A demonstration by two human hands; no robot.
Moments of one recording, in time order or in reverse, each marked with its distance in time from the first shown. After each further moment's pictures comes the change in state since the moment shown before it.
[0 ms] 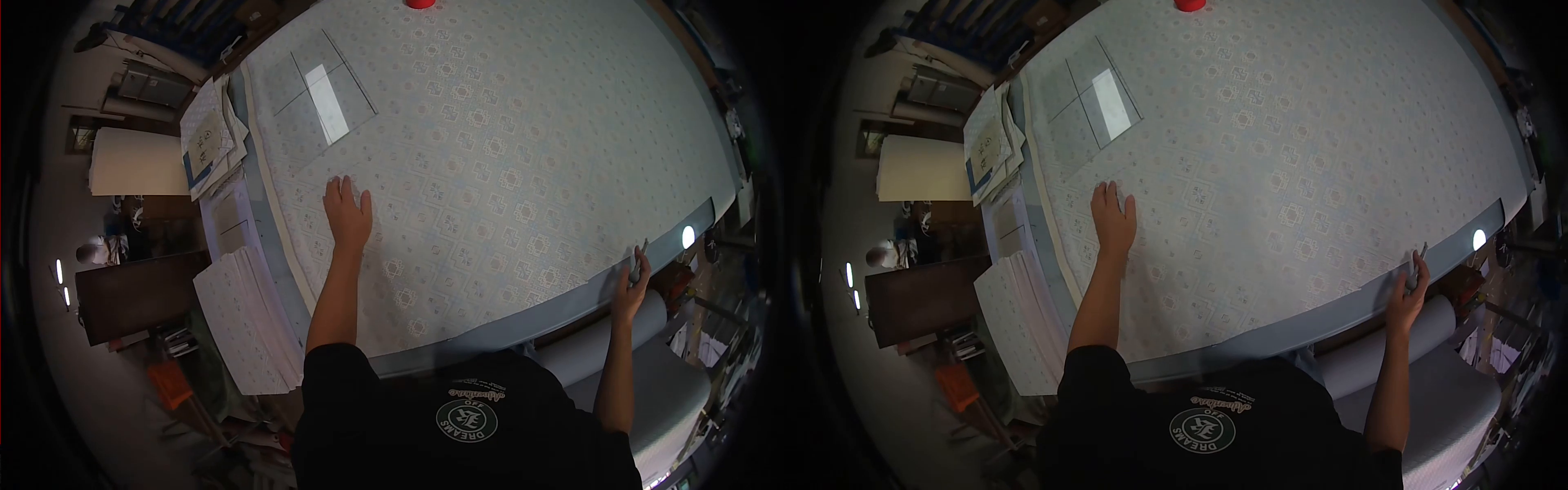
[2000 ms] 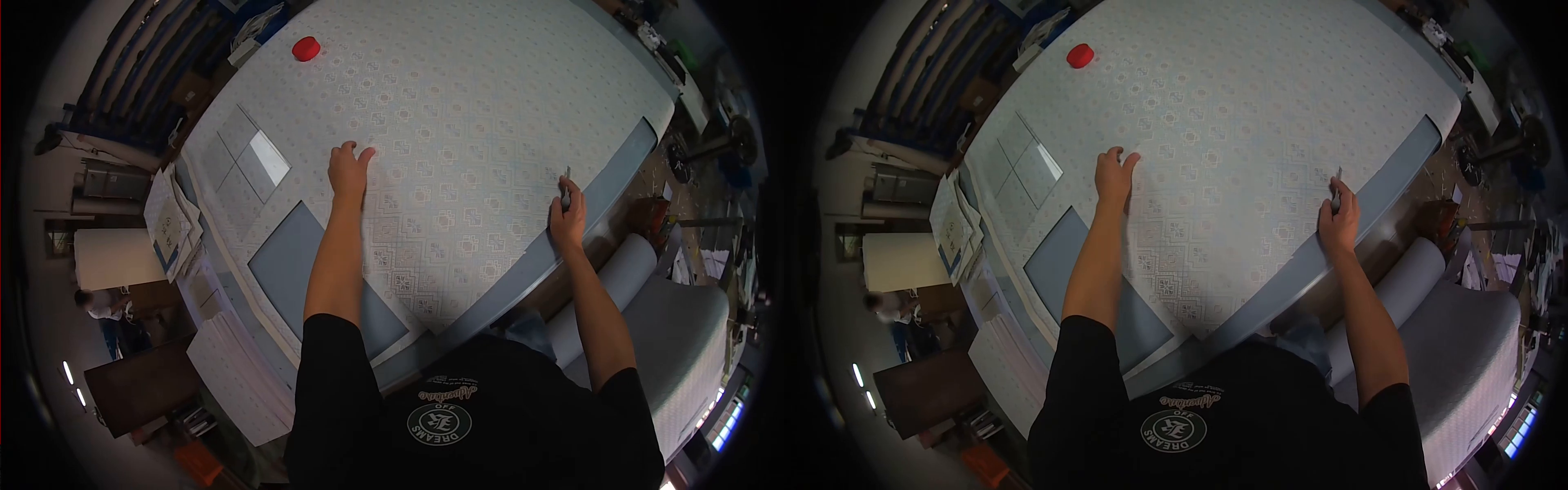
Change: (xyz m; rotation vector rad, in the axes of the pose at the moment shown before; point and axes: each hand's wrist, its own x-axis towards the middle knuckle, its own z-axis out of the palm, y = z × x) left_hand 0.107 0.219 0.050 -0.230 -0.171 0.096; right_hand 0.045 0.001 0.030 -0.064 0.136 0.024
